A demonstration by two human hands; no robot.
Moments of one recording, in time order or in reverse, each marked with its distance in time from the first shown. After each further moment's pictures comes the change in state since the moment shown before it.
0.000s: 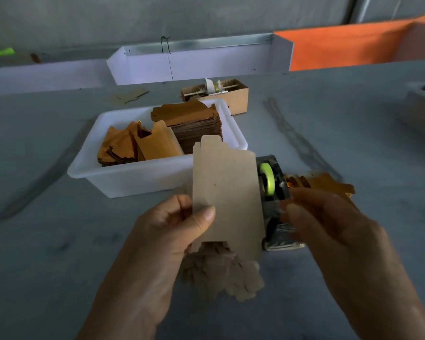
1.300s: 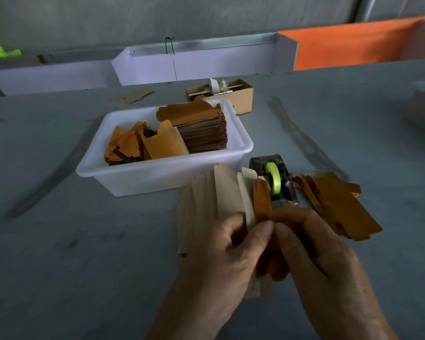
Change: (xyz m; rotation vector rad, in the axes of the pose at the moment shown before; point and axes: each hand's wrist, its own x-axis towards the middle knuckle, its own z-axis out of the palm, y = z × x) left_hand -0.014 -0.005 0.039 0.257 -0.178 0.098; right_hand -0.019 0.003 0.021 0.105 -0.185 -0.050
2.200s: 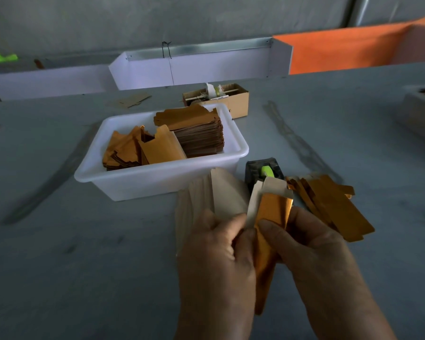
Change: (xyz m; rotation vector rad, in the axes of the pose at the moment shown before) left_hand -0.006 -0.003 0.016 0.486 0.438 0.246; right_hand 0.011 0.003 0.003 0.188 0.064 0.239
